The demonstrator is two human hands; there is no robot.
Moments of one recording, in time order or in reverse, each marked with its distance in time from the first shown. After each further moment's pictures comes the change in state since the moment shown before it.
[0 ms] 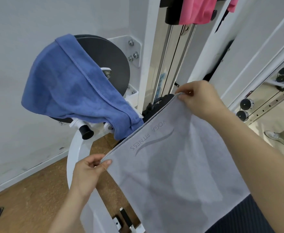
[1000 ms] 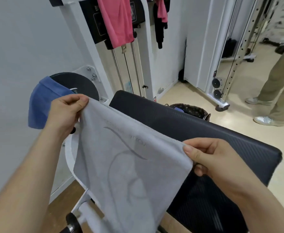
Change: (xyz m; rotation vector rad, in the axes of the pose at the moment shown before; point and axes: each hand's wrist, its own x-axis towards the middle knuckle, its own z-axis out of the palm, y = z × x) left_hand -0.136 0.199 0.044 0.108 -0.130 0.483; right_hand -0.394 0.008 -0.156 1.180 -0.086 0.443
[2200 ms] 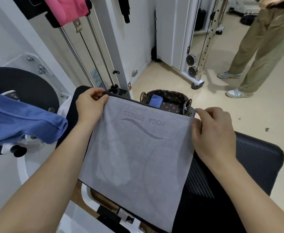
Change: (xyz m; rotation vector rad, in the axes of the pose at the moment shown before) left_hand 0.097 -0.084 0.184 0.348 -0.104 0.079; right_hand 0.121 0.063 -0.062 -1.149 0.860 -0.190
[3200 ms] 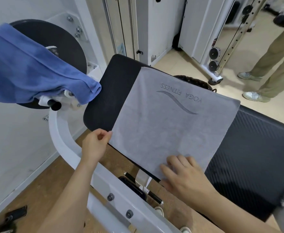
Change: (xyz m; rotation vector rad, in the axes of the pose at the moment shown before) left_hand -0.174 -0.138 -0.084 0.214 -0.105 -0.374; right_hand -0.166 -0.041 0.044 -0.162 -0.426 -0.879
